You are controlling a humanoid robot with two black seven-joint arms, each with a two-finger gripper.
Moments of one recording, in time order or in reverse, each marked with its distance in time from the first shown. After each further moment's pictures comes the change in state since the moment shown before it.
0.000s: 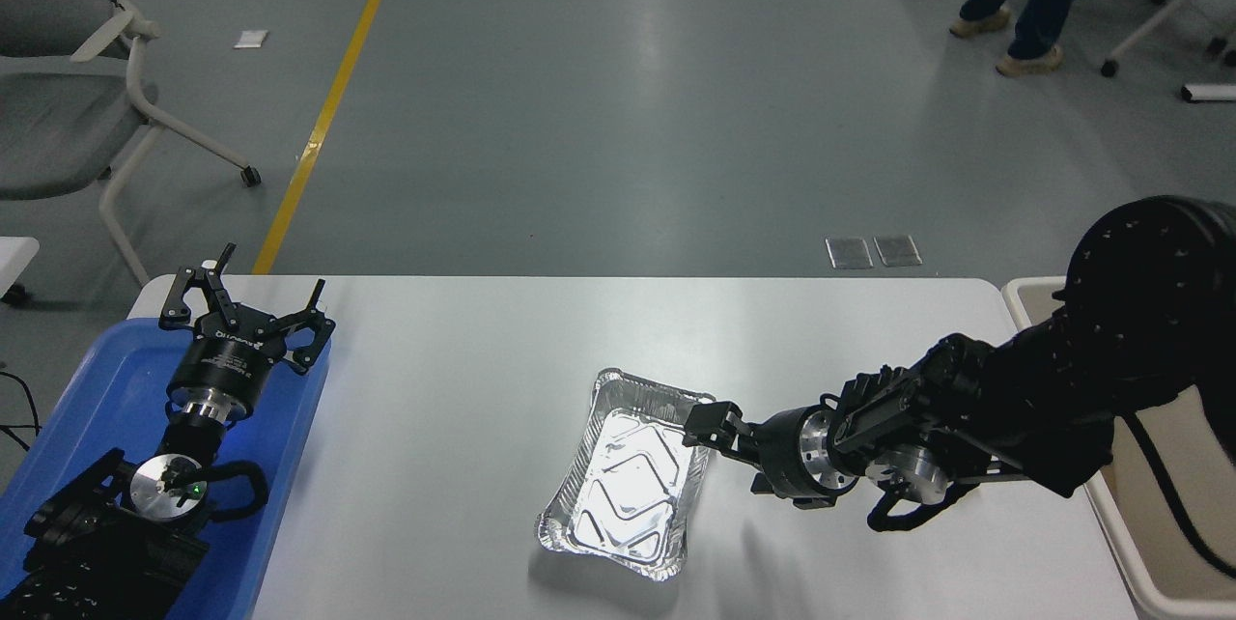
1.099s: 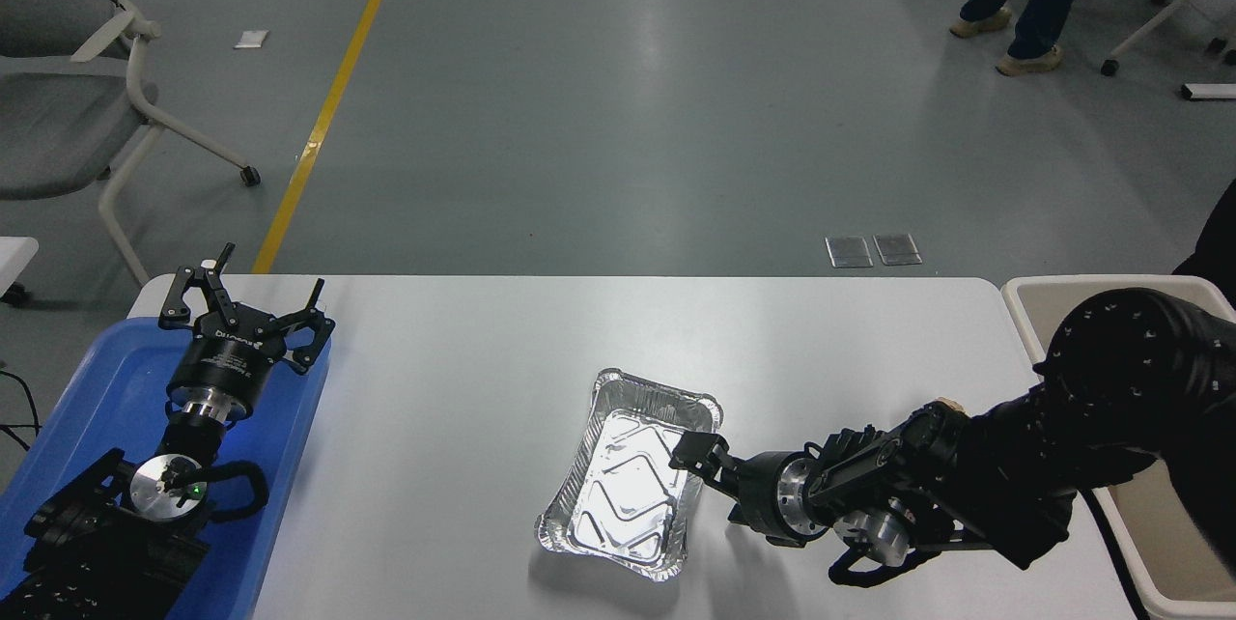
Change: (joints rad) left arm 0.000 0.000 0.000 -0.001 0.000 0.000 0.000; right arm -0.186 0.000 0.117 -0.108 -0.024 -0.093 -0.005
